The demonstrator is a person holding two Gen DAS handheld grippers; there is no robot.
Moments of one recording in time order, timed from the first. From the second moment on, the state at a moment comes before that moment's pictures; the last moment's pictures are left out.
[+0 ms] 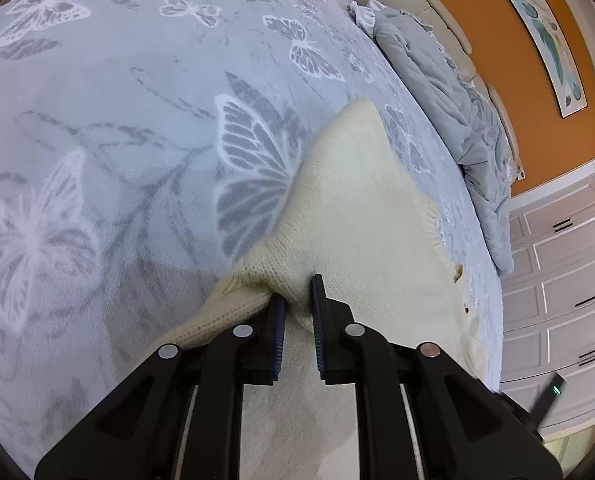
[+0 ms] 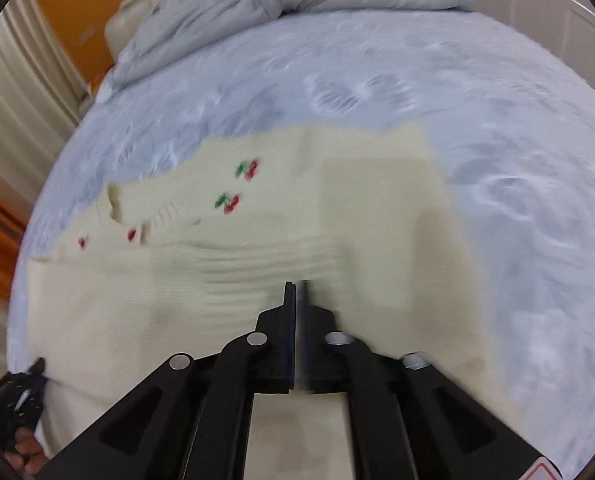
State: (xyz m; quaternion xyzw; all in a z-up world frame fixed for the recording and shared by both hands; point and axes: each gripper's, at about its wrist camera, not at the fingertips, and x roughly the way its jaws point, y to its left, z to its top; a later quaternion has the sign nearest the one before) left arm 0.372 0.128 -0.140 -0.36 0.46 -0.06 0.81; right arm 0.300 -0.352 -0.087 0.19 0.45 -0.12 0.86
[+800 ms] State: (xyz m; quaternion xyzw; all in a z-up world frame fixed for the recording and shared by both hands) left arm 0.373 0.128 -0.139 -0.34 0.46 -0.06 0.82; right arm 0.326 -0.344 -0.064 0.17 0.40 -0.10 0.90
